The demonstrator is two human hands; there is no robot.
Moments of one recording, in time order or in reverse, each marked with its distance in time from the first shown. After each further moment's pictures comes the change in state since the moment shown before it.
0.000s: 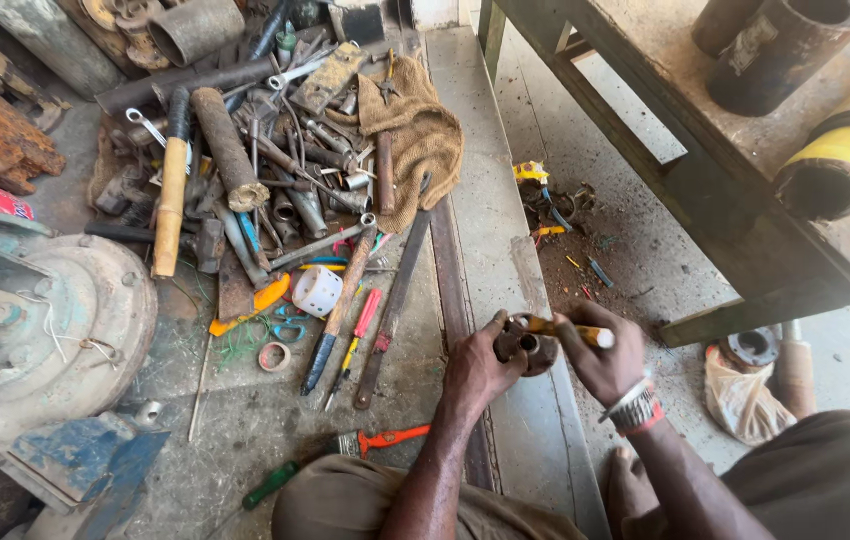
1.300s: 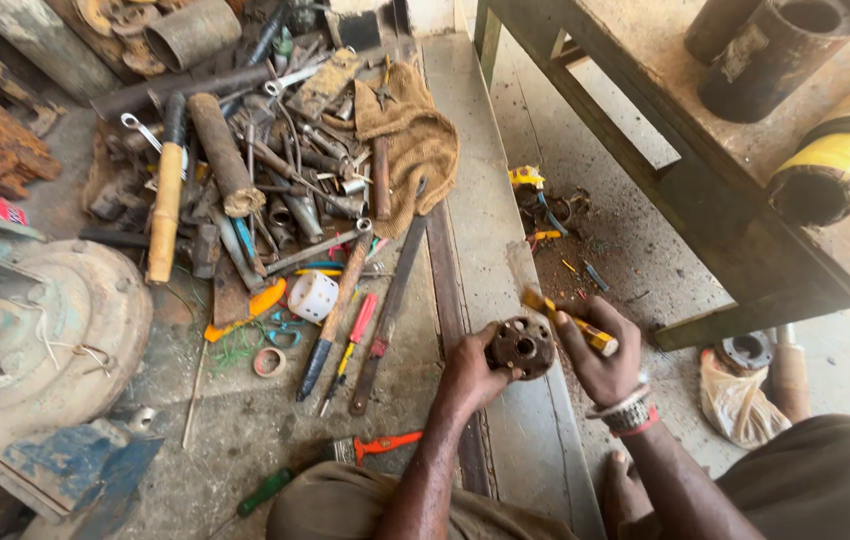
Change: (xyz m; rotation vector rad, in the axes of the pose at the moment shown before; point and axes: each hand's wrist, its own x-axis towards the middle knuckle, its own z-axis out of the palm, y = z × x) left_hand 0.000 -0.005 -0.003 -0.110 -0.037 -0.068; right_hand 0.008 -0.006 -0.001 0.276 0.136 -0.154
